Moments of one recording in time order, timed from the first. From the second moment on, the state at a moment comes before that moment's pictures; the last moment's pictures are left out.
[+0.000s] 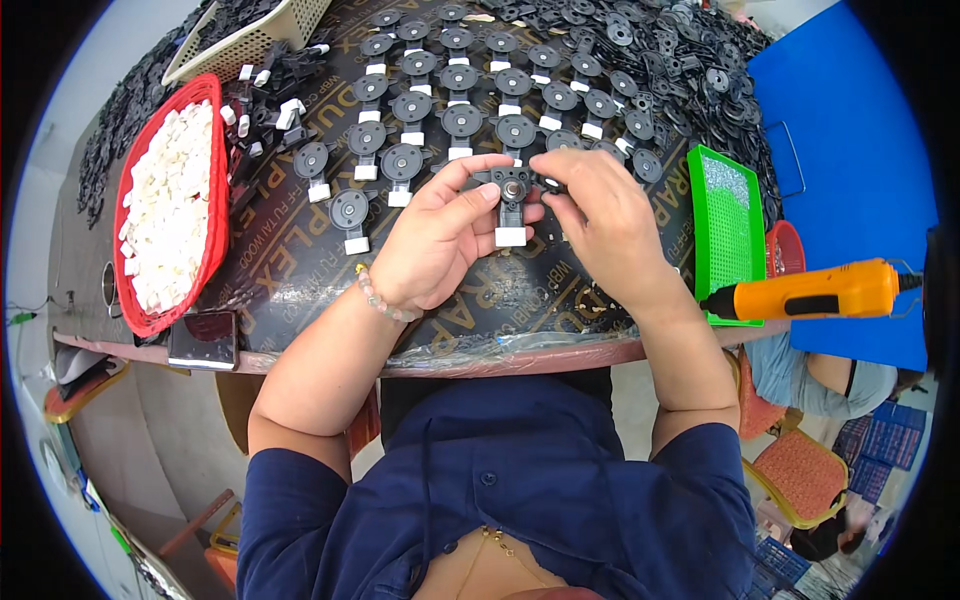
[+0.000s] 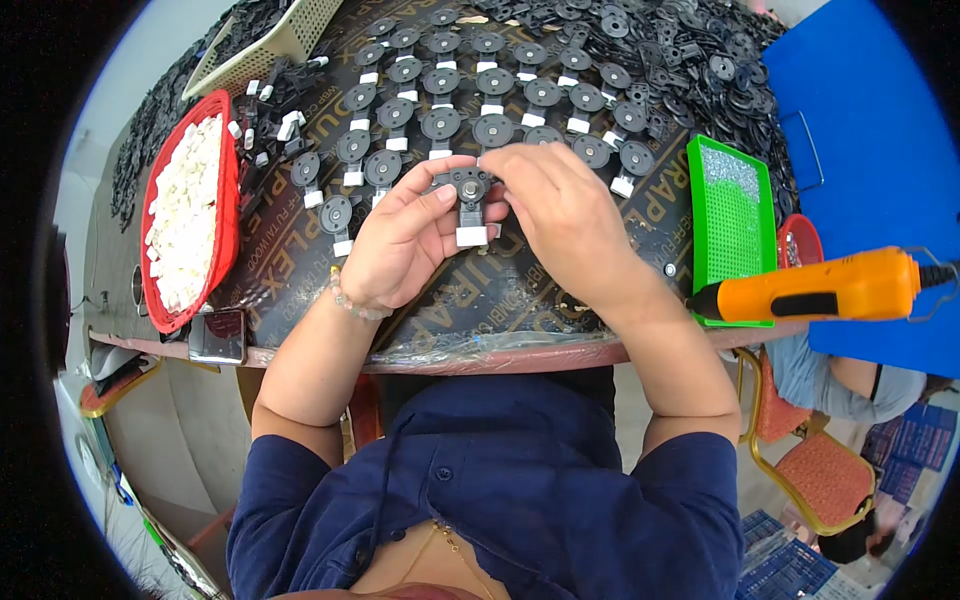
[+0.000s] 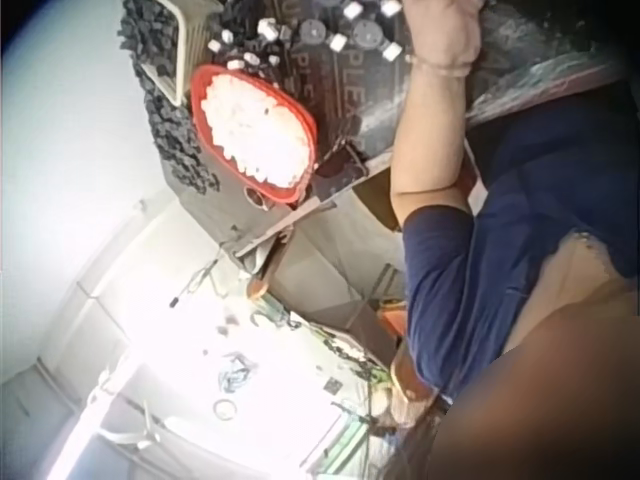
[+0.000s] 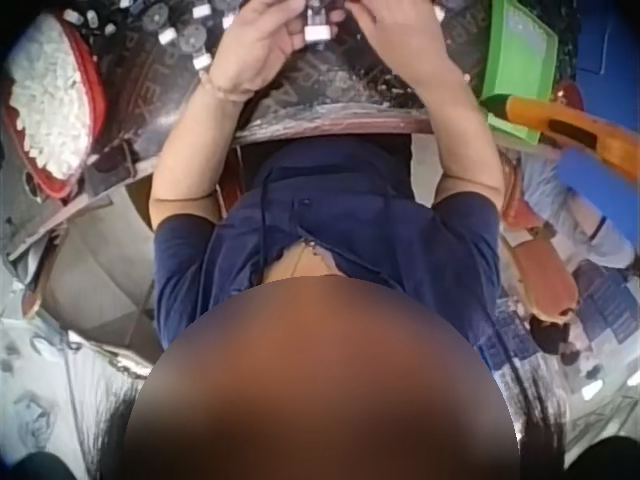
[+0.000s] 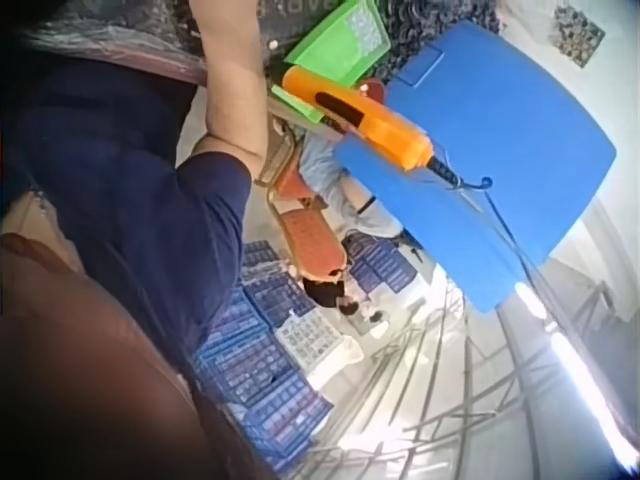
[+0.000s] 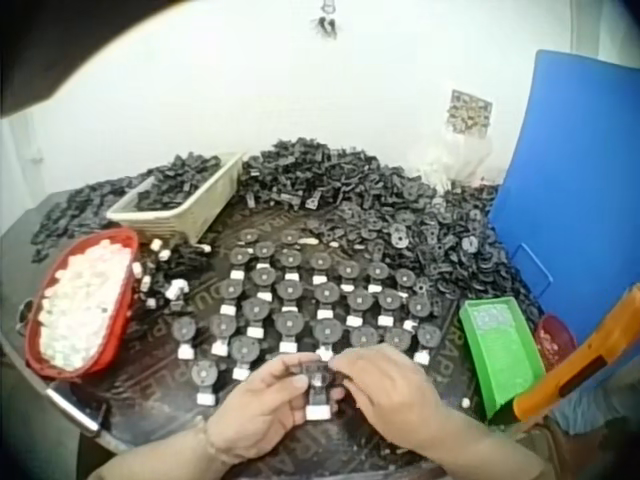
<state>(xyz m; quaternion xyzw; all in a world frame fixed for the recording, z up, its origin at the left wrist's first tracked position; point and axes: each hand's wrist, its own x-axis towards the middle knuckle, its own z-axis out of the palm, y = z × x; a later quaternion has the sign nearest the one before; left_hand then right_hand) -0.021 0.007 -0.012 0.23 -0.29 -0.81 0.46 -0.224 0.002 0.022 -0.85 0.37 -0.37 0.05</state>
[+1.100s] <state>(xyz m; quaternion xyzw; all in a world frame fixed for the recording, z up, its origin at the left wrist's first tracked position) -0.017 0.006 -0.007 0.20 -0.26 -0.80 0.50 -0.229 0.011 0.005 -0.76 0.39 -0.49 0.18</state>
